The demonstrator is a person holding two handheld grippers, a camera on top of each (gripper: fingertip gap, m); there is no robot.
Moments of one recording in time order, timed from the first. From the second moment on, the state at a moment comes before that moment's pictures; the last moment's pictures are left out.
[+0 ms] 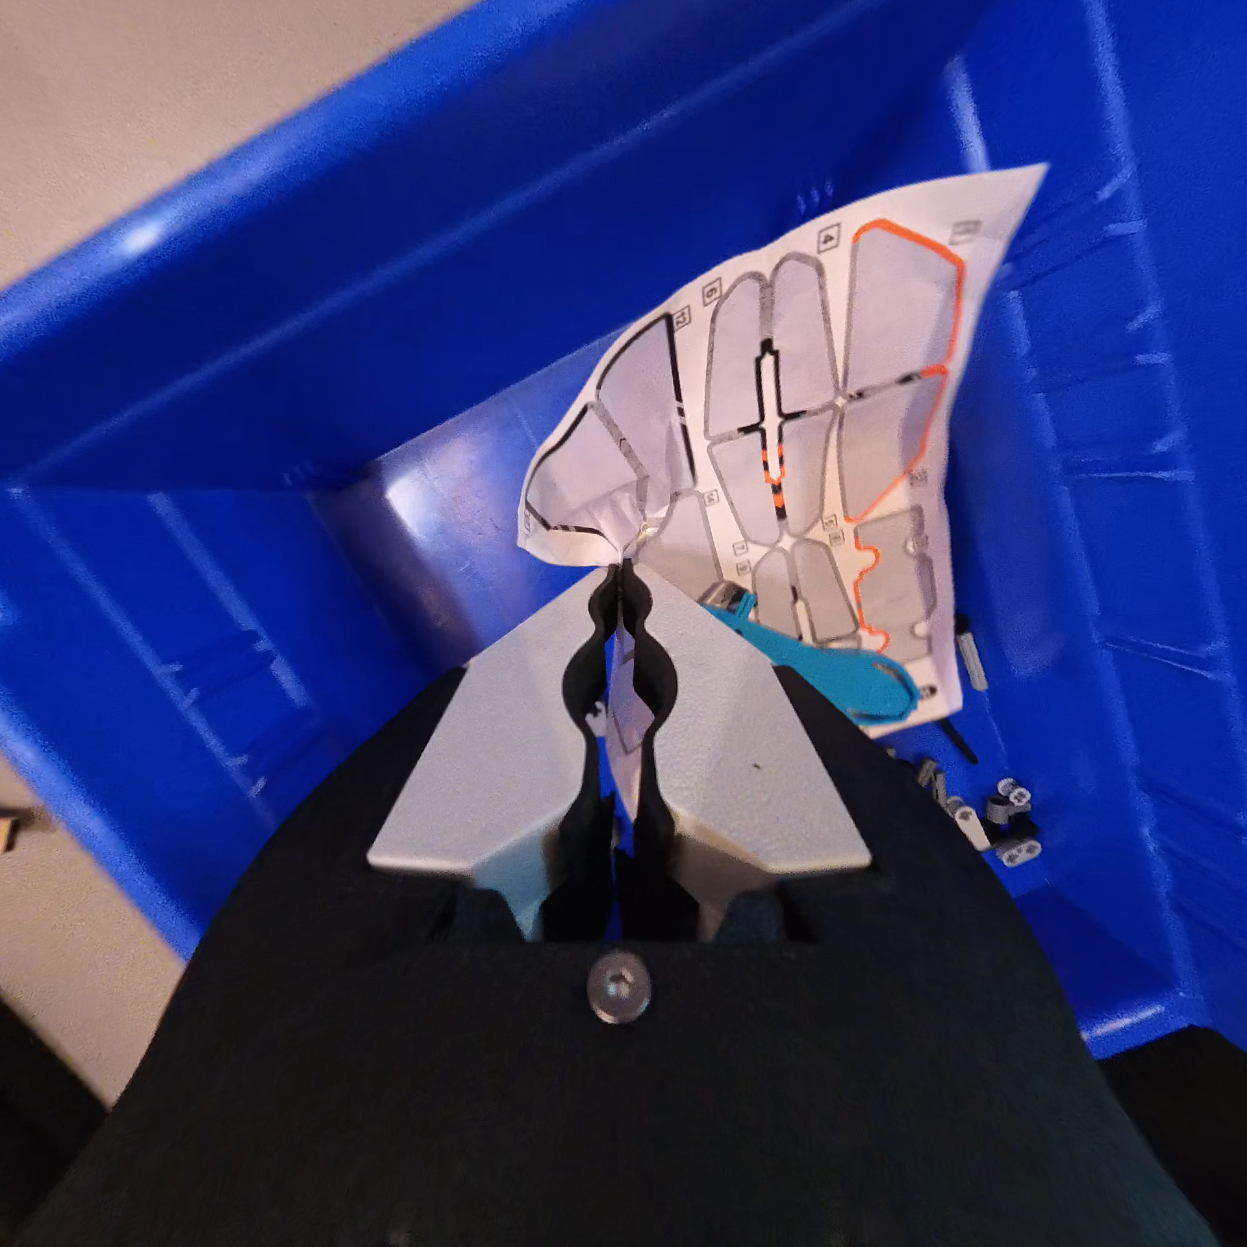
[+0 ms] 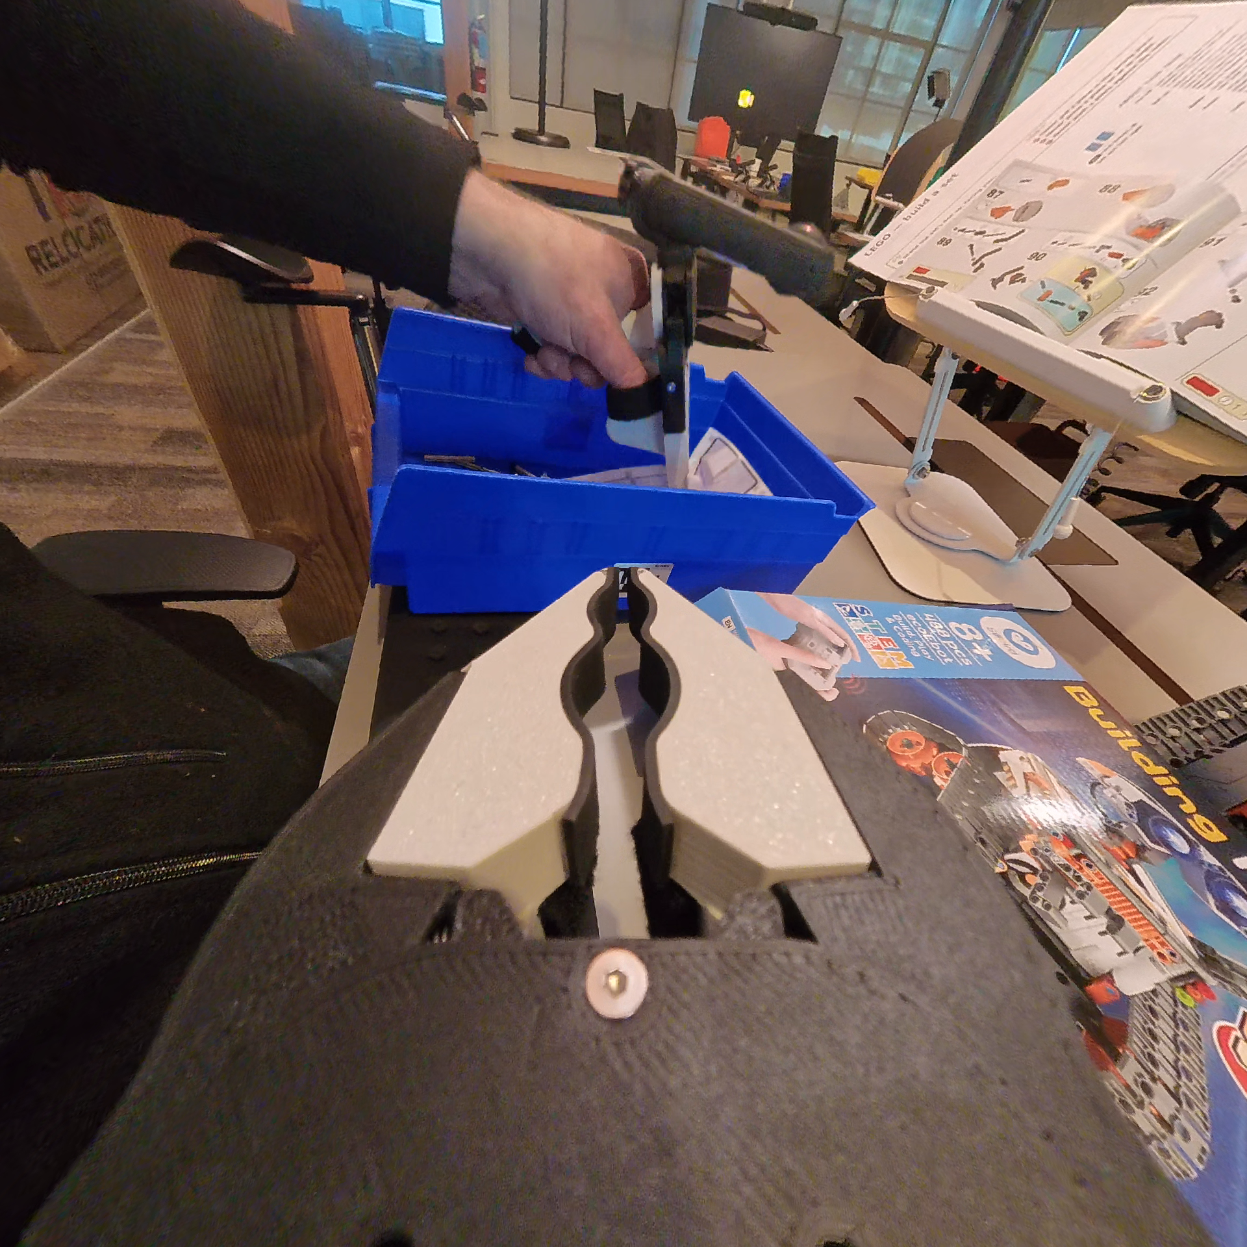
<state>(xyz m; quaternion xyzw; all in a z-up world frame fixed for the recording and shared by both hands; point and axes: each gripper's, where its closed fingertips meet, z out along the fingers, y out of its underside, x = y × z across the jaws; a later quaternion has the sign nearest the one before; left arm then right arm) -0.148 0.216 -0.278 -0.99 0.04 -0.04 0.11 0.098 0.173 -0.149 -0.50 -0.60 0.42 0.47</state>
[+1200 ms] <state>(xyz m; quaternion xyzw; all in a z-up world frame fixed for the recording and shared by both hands) -0.088 0.203 -0.082 -0.86 0.19 -0.01 0.47 -0.022 0.208 -0.118 -0.56 -0.54 0.45 0.44</state>
